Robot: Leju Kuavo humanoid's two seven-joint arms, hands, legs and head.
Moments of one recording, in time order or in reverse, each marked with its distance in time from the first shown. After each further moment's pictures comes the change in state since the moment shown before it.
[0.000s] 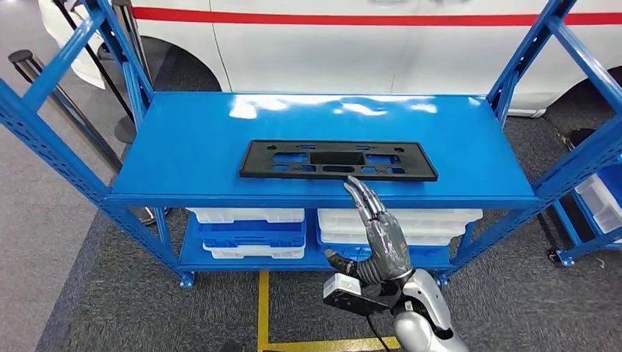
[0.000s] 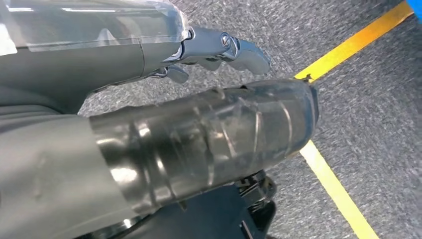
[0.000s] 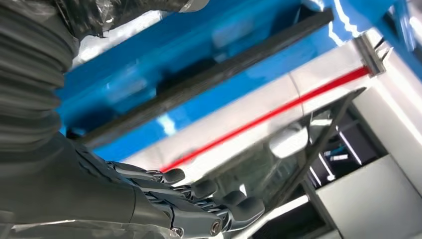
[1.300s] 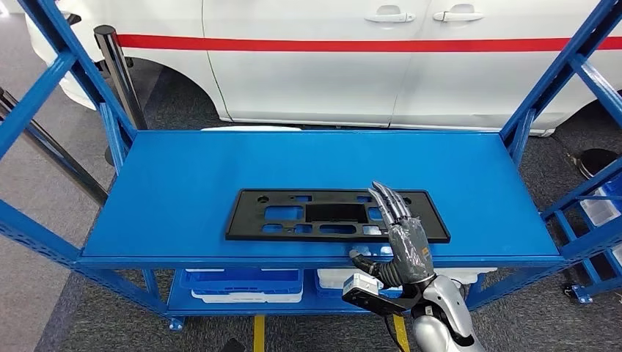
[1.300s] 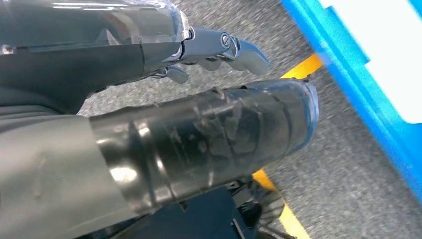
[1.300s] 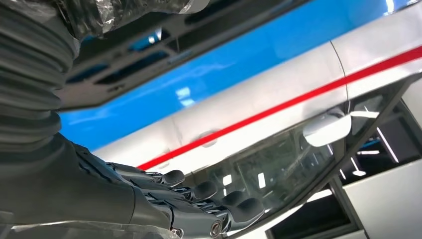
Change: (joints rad) left arm -0.001 -0.003 -0.006 0.001 -0.014 0.003 0.007; right arm 0.055 -0.057 -0.086 -0.010 0.063 -0.011 0.006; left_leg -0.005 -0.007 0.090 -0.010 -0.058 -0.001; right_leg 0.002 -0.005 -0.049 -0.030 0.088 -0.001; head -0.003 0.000
